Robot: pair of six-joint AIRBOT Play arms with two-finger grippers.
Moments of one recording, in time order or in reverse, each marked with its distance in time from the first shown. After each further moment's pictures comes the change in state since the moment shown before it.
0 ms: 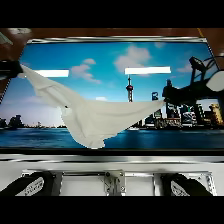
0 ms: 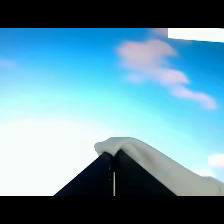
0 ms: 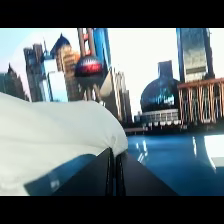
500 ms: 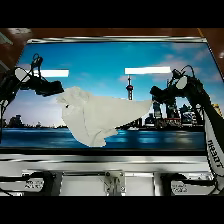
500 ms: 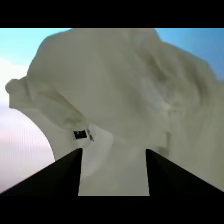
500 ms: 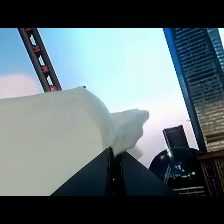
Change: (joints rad) left arm -0.076 -0.388 -0.003 -0.151 -0.130 -0.010; right arm -0.002 -0.357 -0.006 0.063 -0.291 0.082
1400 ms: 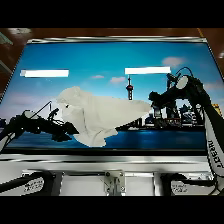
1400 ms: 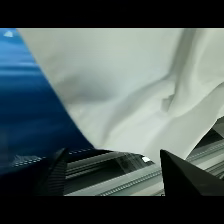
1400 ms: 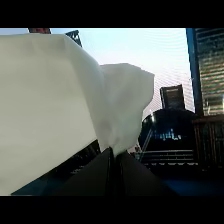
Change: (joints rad) left arm 0.044 0.186 -0.744 -0.462 -0.069 0.179; right arm 0.000 0.005 0.001 0.022 0.166 -0.131
